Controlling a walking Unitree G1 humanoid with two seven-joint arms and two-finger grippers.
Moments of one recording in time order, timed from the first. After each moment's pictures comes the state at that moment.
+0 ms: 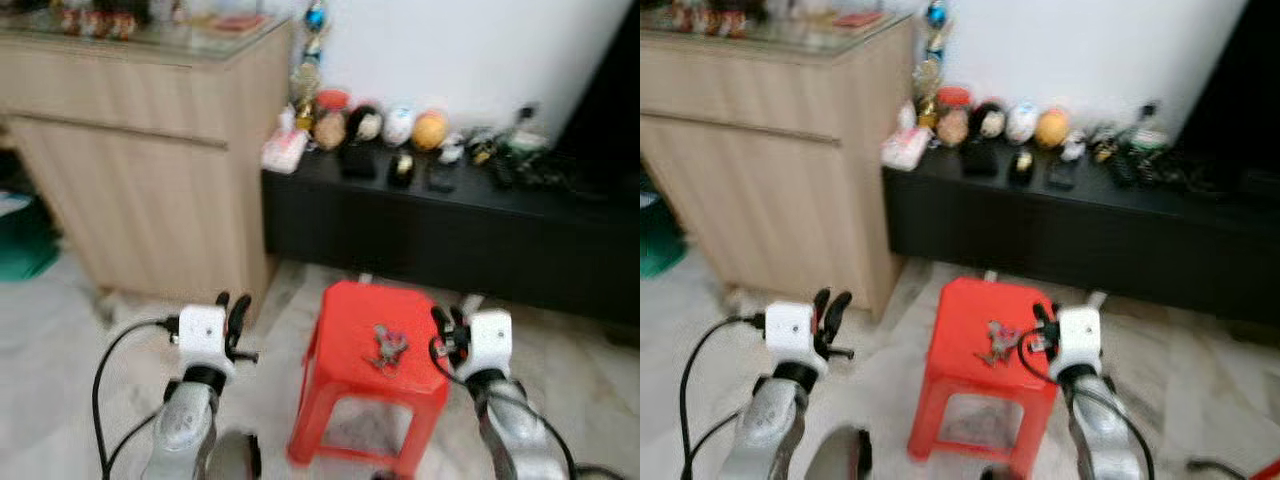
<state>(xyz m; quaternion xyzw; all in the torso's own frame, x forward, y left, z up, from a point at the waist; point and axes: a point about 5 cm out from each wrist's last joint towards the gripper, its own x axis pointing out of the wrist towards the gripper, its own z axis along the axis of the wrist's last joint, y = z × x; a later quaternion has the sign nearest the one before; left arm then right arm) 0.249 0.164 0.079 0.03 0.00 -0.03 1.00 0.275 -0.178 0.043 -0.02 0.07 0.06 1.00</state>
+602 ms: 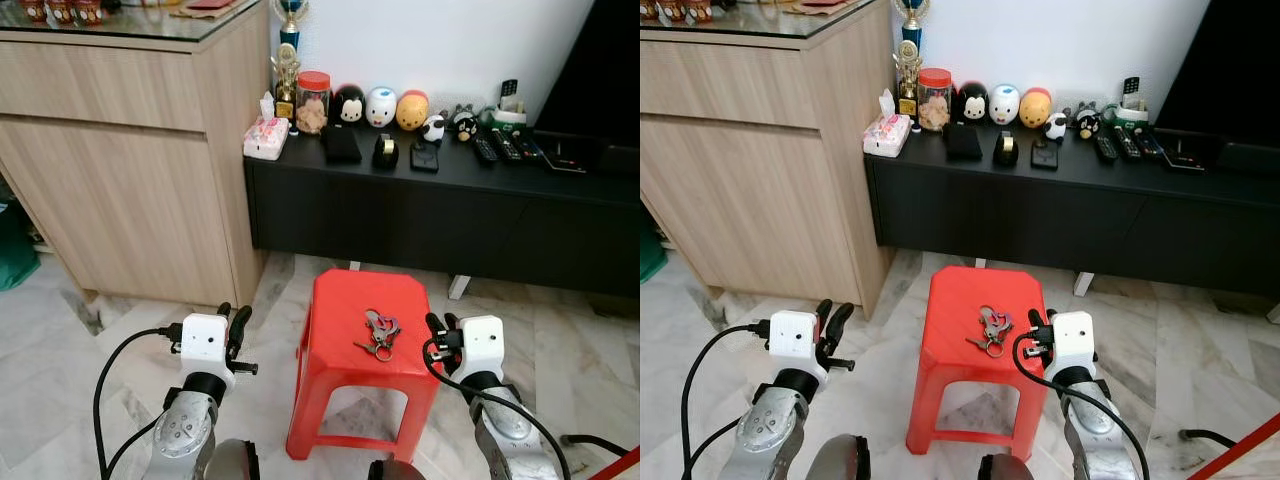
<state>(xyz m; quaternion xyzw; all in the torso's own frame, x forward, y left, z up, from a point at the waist) 0.253 0.164 0.083 0.03 0.00 -0.04 1.00 0.271 -0.180 0.033 -0.03 0.10 0.06 0.99</state>
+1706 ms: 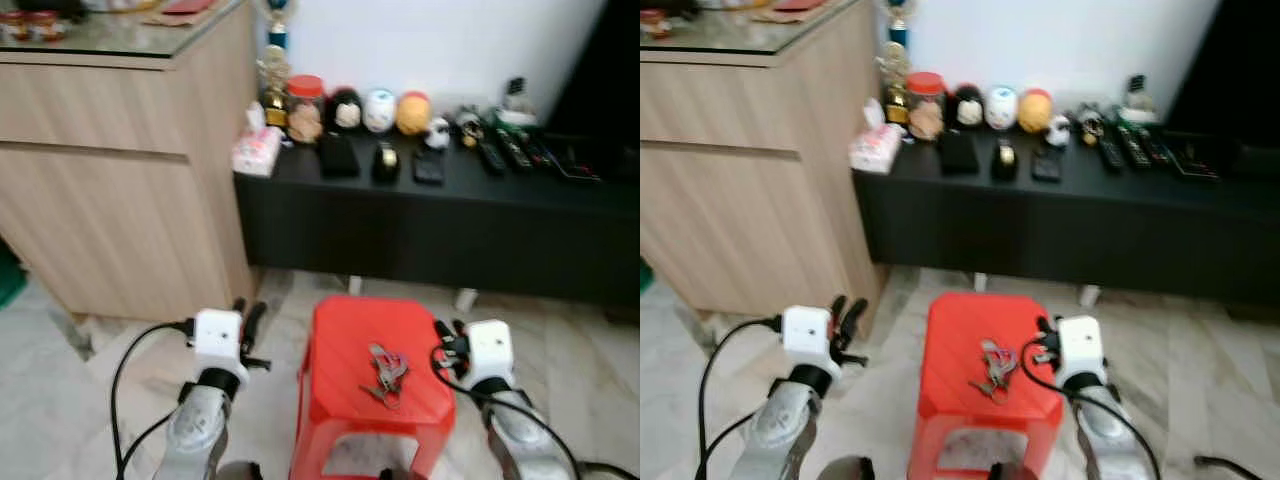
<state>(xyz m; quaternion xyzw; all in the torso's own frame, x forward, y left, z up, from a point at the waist) 0.257 0.155 0.088 0.03 -0.01 -0.06 1.00 0.271 -0.189 0.033 -0.04 0.11 0.06 0.99</state>
